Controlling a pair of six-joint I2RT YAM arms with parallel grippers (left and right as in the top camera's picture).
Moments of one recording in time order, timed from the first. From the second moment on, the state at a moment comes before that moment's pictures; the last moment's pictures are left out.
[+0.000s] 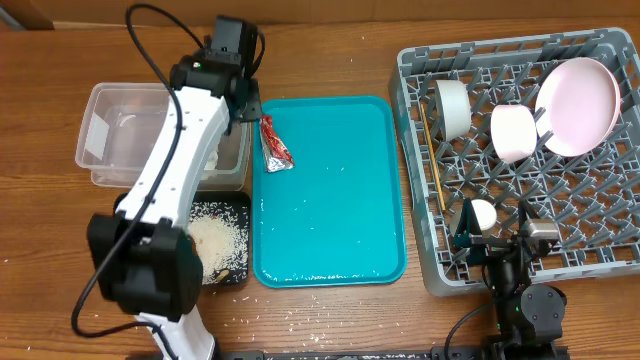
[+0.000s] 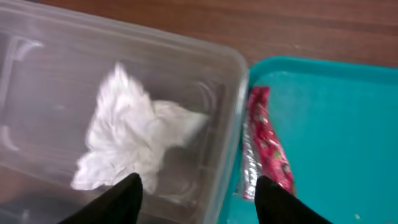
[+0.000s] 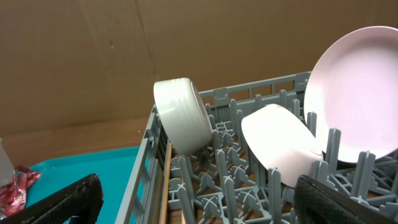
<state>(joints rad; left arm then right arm) -0.22 1.91 1.74 -1.02 -0.25 -0.34 0.09 0.01 0.02 -0.02 0.06 0.17</state>
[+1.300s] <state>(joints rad) -0.41 1.92 1.78 -1.11 -0.29 -0.49 0.09 0.01 0.02 -0.02 0.06 0.17</state>
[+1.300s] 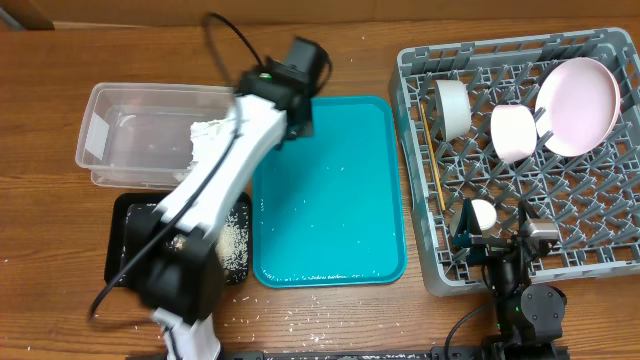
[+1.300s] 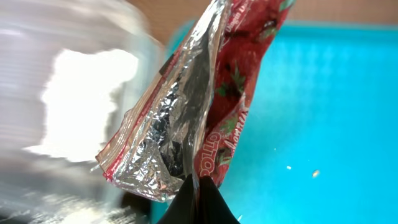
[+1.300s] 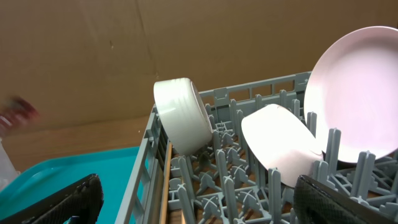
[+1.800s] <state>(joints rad) -0.14 1.90 1.73 -1.30 -0.25 -0.42 0.09 0.01 0.02 -0.02 0.06 0.17</state>
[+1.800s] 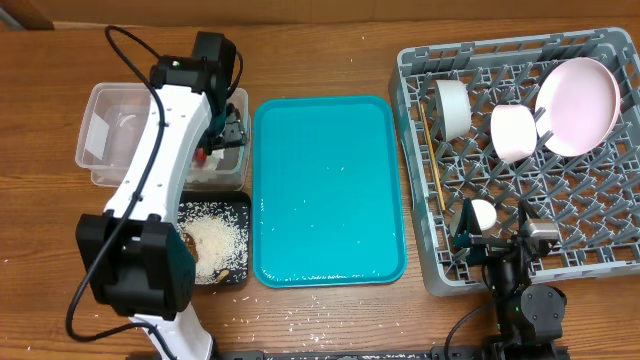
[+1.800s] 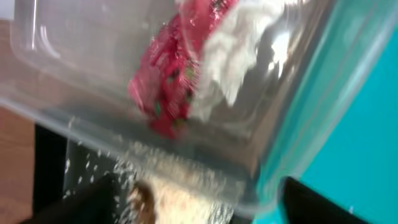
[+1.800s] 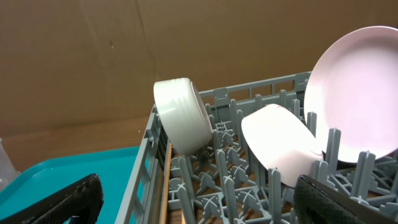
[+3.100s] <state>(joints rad) -0.20 0.74 1.21 -0.78 0.07 -0.15 0.09 0.01 0.02 -0.02 0.06 0.17</state>
